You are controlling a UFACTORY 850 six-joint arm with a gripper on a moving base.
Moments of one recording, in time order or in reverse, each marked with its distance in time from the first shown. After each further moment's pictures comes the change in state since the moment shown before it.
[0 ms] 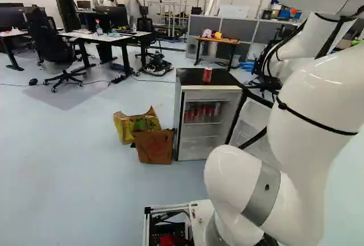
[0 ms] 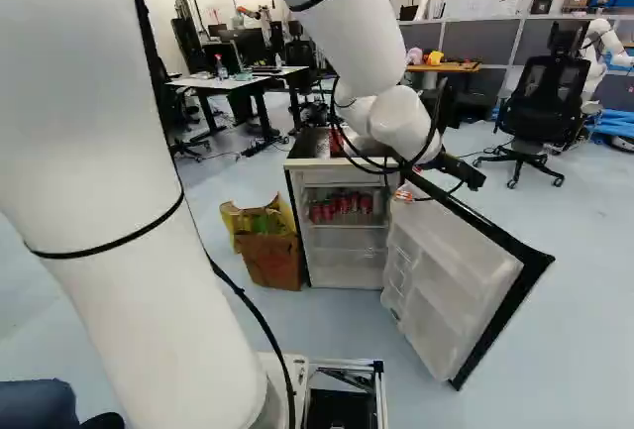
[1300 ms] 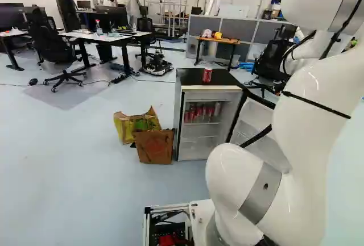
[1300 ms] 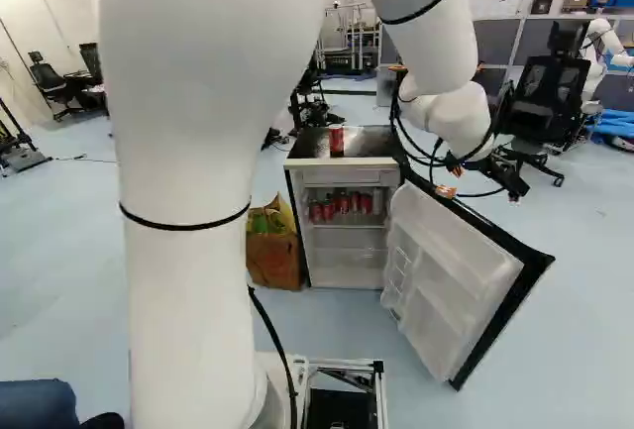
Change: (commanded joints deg) arm -5.7 -15.5 -18.0 4.3 -8.9 0.0
